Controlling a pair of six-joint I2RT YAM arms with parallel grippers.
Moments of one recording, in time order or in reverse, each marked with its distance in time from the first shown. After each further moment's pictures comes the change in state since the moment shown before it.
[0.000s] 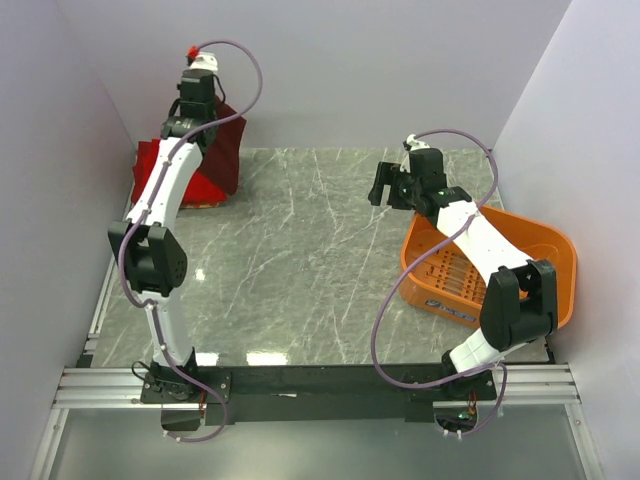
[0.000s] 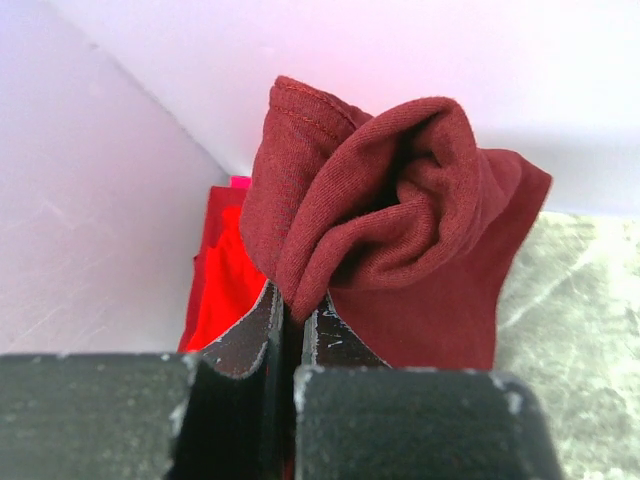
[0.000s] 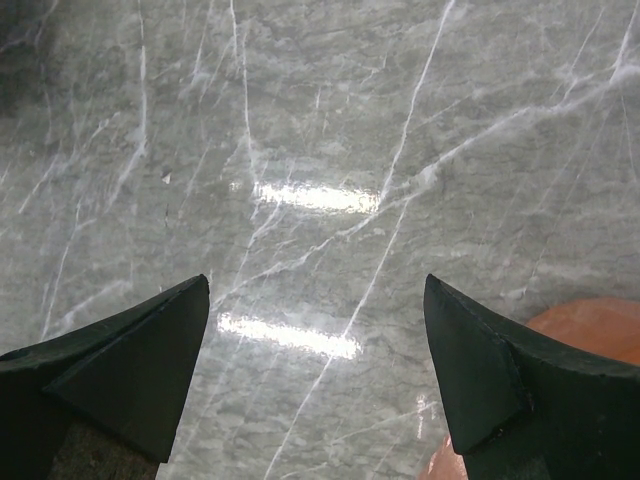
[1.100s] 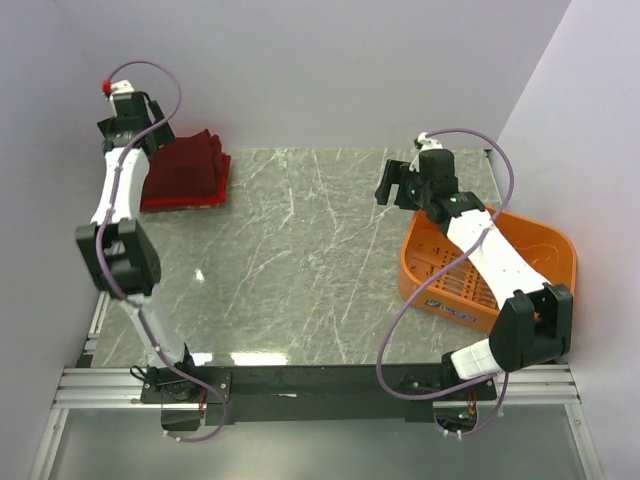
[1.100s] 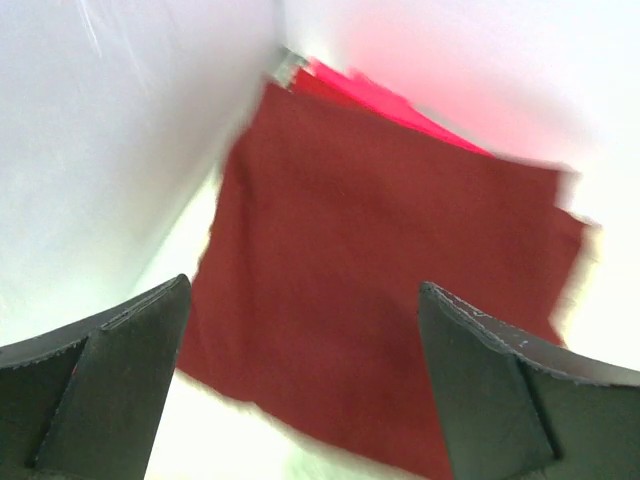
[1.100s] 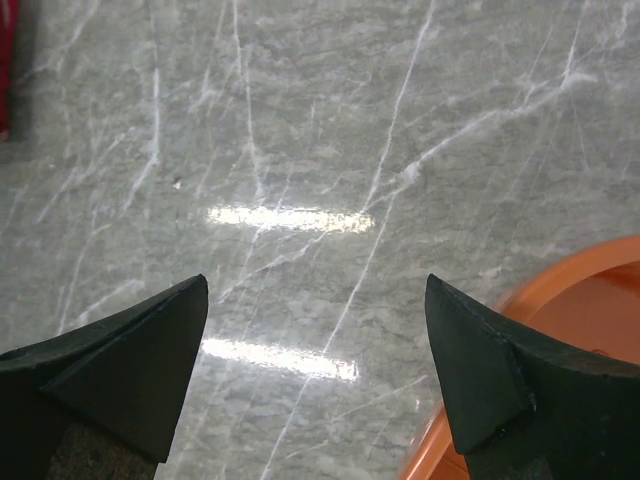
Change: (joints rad) left arm 0.329 0.017 -0.123 -0.046 0.190 -0.341; right arm 0.000 -0.115 -0.019 -0.047 0.047 0.008
